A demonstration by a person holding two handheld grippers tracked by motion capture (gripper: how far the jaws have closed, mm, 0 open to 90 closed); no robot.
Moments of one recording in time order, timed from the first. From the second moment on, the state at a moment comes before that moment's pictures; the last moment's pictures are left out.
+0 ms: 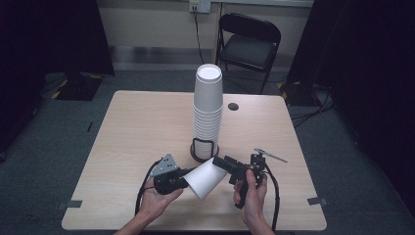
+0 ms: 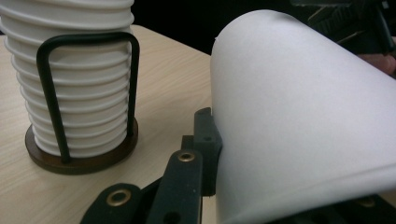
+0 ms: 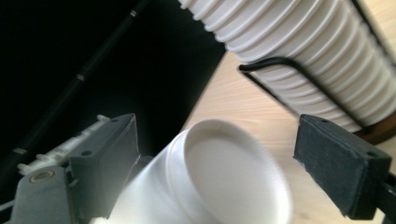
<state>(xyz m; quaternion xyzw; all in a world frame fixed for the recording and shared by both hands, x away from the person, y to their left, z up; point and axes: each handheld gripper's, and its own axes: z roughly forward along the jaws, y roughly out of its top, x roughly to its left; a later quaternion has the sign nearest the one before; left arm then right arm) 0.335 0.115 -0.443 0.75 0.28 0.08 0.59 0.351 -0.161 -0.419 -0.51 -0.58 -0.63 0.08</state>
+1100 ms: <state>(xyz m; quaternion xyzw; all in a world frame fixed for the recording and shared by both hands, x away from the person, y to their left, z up) 0.349 0.135 -0.433 0.82 0.30 0.07 0.49 0.331 -0.159 -0.416 -0.30 -0.76 -0.56 -0.15</state>
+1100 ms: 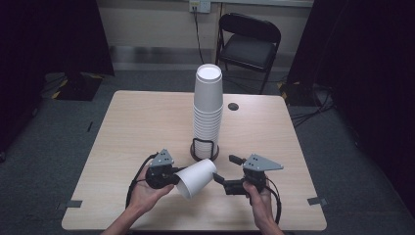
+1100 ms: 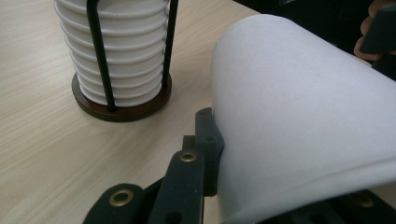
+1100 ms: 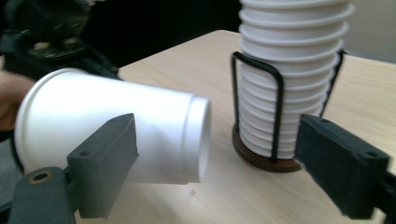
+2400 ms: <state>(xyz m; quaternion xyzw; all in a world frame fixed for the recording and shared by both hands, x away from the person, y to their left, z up) 0.352 0.115 -0.418 0.88 0.24 0.05 0.40 0.297 -0.109 -0.425 0.00 -0.88 -0.35 -0.31</state>
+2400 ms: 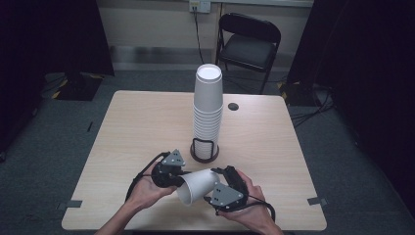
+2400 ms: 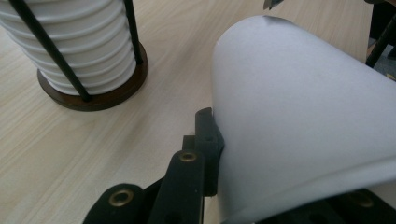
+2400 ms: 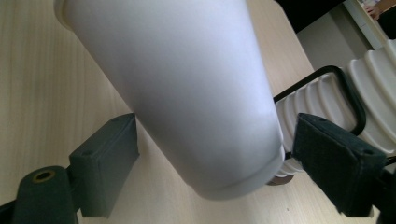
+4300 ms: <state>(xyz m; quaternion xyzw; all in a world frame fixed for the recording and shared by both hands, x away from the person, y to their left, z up) 0.354 0.086 -0.413 0.87 0.25 0.00 0.42 0.287 -0.070 -0.429 0.02 -0.88 -0.35 -0.33</state>
